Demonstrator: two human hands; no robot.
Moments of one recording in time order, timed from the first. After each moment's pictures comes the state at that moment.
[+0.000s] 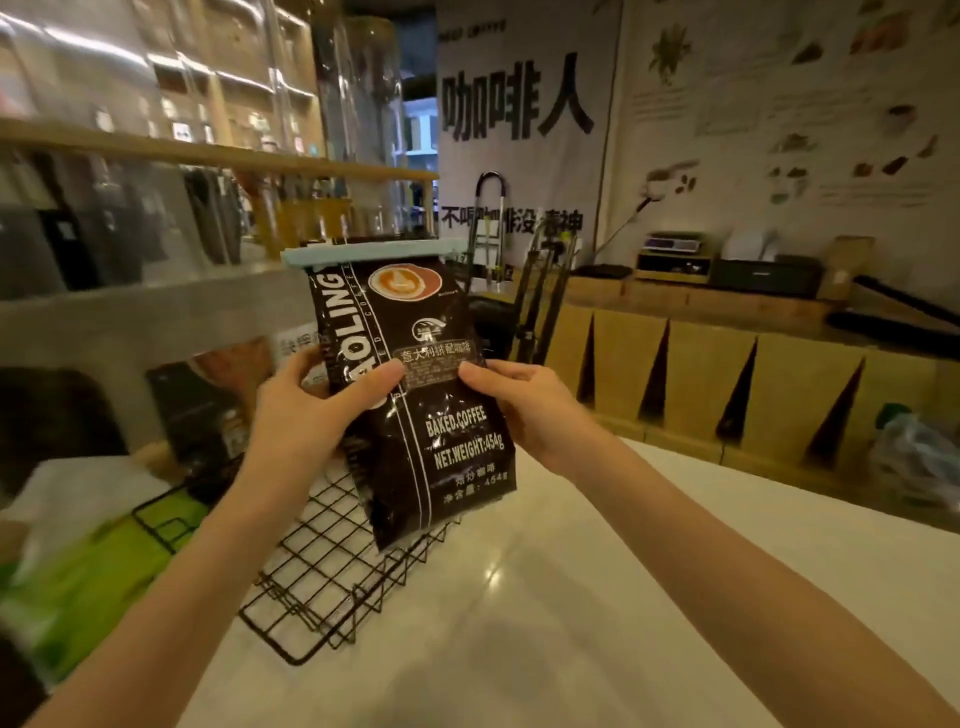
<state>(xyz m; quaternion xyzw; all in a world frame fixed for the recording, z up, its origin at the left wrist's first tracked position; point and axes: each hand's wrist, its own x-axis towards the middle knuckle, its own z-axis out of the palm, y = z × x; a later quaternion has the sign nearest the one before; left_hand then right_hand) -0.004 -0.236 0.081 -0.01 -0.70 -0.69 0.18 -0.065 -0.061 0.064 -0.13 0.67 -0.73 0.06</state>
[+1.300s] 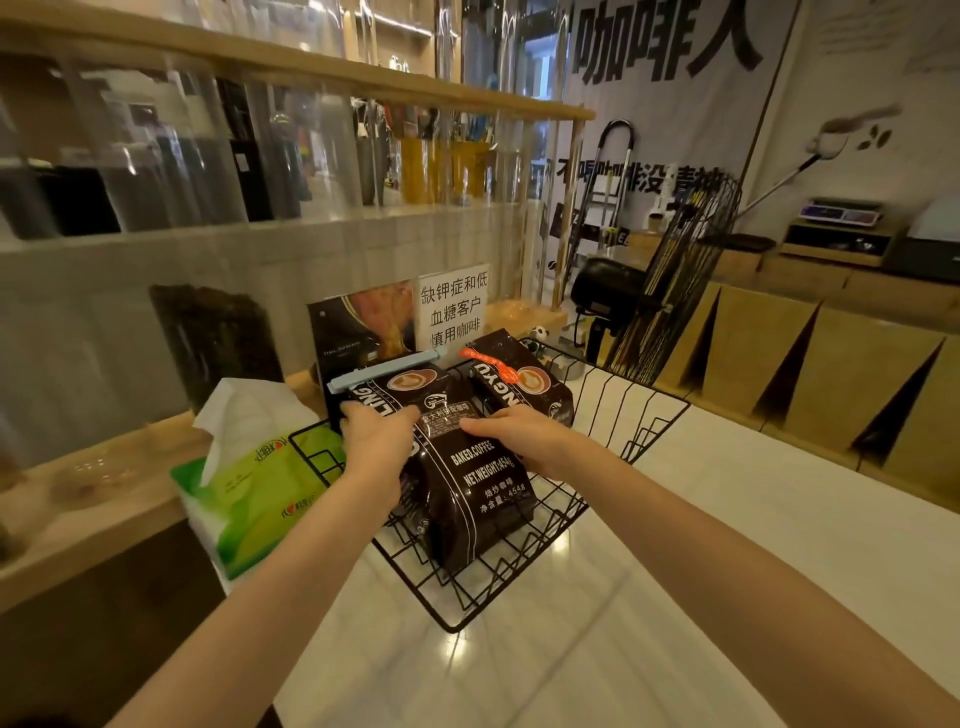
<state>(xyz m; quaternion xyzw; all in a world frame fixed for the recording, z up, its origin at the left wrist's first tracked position) -0.081 -0.335 -0.019 0.30 -0.61 -0.71 0.17 -0.143 -0.195 -0.019 -0.08 0.79 -0.53 0.29</state>
